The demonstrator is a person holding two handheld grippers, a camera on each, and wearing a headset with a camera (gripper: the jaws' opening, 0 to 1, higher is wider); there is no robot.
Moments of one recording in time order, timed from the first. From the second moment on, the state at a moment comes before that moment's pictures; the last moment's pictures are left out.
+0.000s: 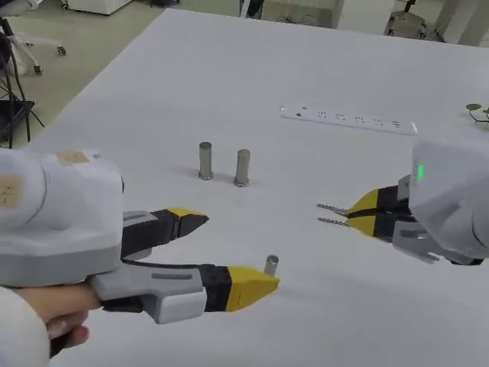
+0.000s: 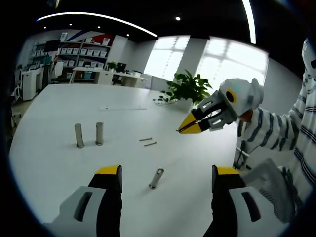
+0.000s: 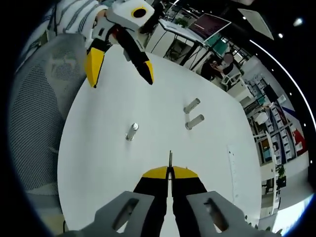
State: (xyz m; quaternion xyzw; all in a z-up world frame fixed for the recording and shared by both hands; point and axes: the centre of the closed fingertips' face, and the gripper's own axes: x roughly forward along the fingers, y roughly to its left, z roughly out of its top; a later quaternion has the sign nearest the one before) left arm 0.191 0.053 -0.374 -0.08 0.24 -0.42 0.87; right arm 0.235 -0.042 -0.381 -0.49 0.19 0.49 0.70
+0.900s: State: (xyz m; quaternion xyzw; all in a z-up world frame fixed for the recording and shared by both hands) left arm 0.196 -0.008 -0.356 -0.10 0.23 -0.51 0.82; right arm 0.196 -0.023 -0.363 -0.51 0.15 0.47 0.71
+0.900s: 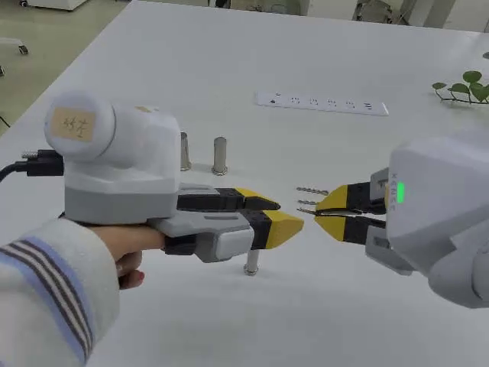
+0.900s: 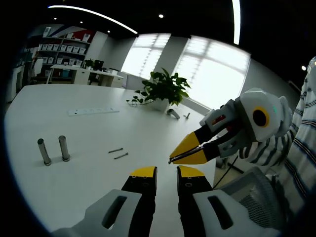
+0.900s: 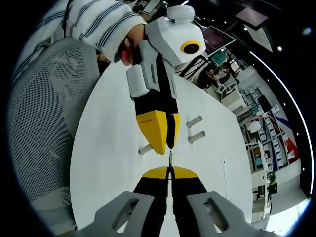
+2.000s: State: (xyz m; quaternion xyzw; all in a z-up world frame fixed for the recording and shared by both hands) left arm 0.191 -0.015 -0.356 -0.07 0.24 -0.53 0.81; right arm 0.187 -0.011 -0.364 -0.47 0.15 0.48 0.73
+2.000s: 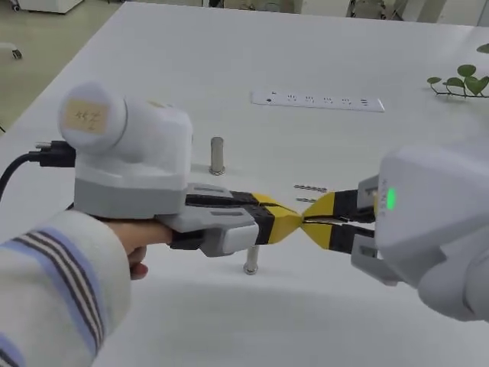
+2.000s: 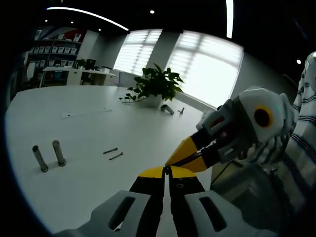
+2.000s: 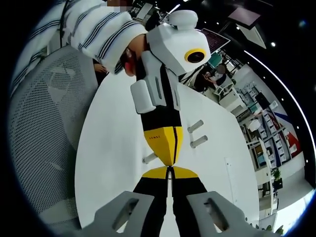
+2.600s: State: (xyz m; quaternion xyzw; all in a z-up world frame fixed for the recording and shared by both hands) left arm 0.187 -0.011 -0.356 -0.07 0.25 -0.53 0.81; right arm 0.187 -0.007 -0.363 -0.46 0.14 0.48 0.73
